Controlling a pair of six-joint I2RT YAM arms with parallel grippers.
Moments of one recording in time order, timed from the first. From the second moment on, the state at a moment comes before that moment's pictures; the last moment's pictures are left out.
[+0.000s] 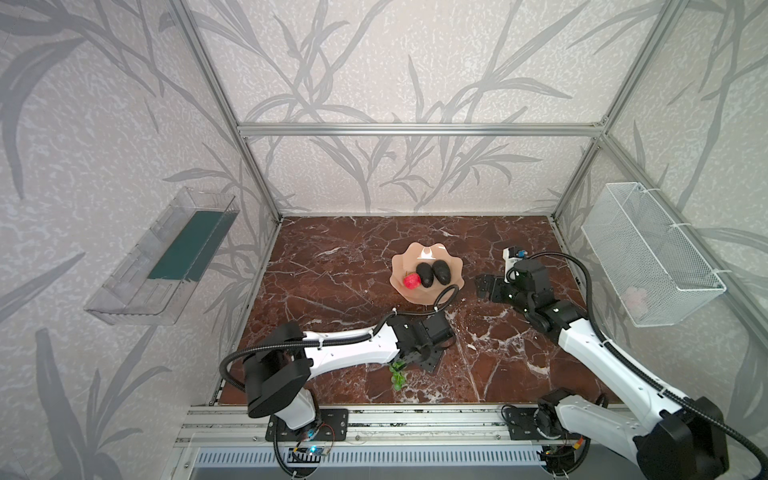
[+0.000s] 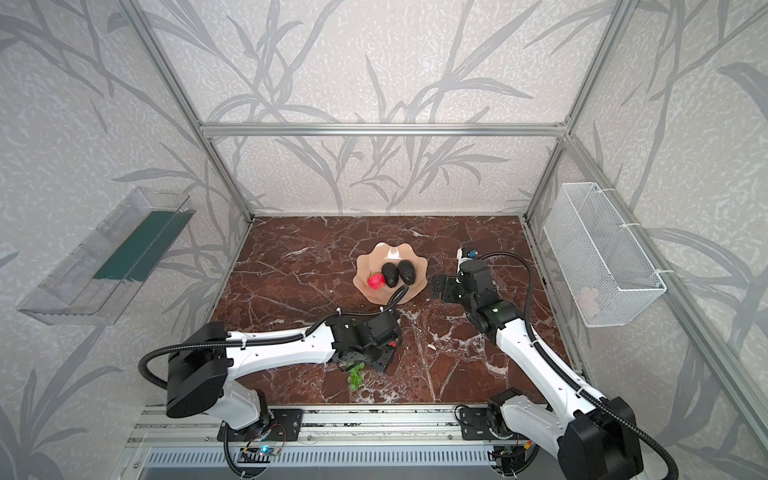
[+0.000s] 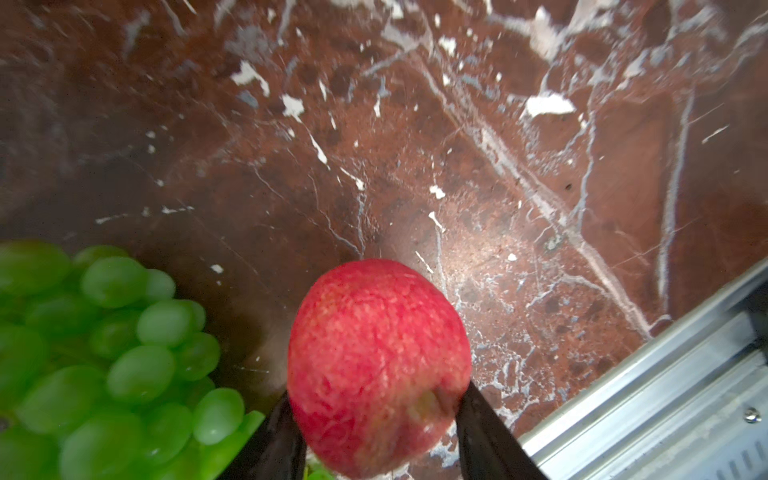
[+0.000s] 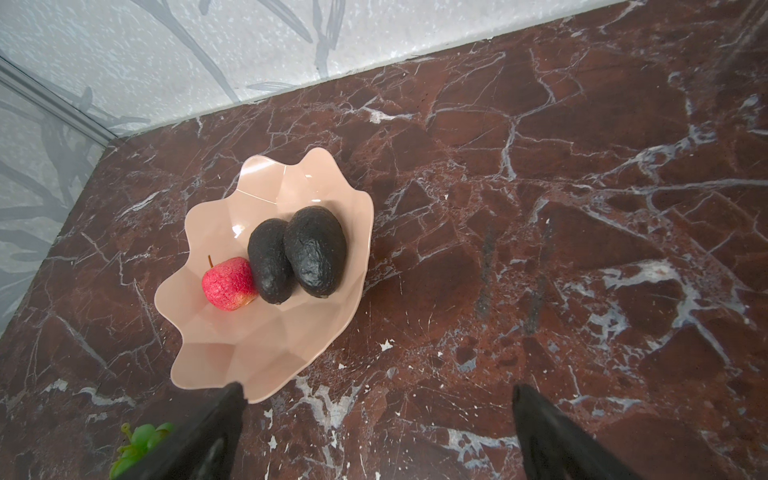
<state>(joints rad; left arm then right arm) -1.10 1.56 1.03 -0.64 -0.09 -0.57 0.36 1.08 0.76 -0.30 0.04 0.43</state>
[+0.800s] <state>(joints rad) -0.70 1.82 1.38 -0.53 0.21 -0.42 0.34 1.06 0.76 -0.31 0.04 0.43</state>
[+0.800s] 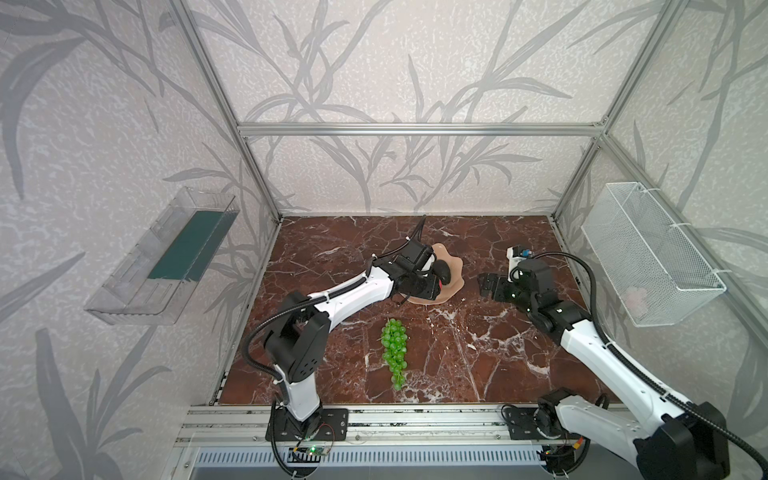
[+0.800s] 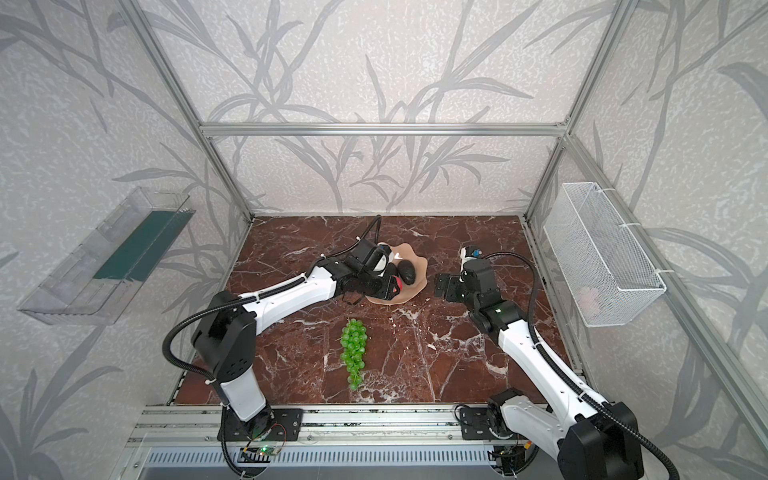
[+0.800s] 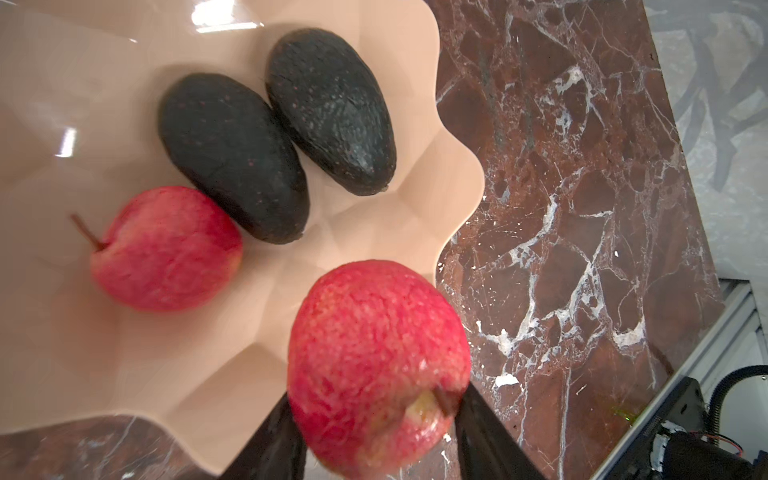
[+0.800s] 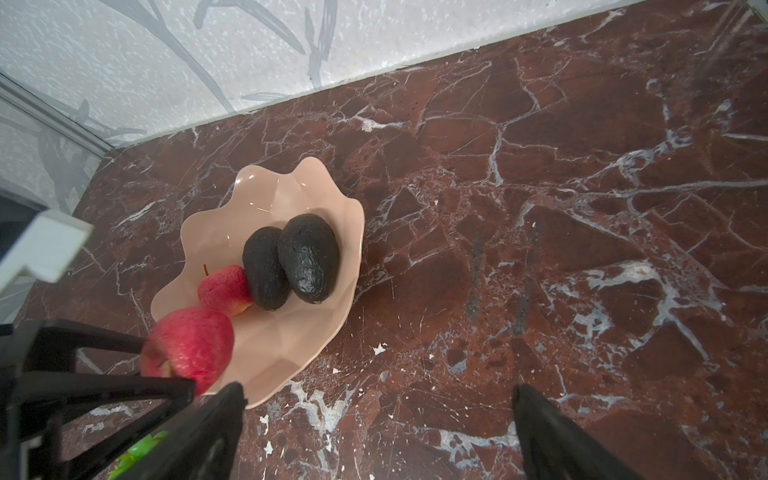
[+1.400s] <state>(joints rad) -0.67 1.93 1.39 -0.50 0.26 -0.45 0.33 1.06 0.76 -0.31 0.04 0.42</state>
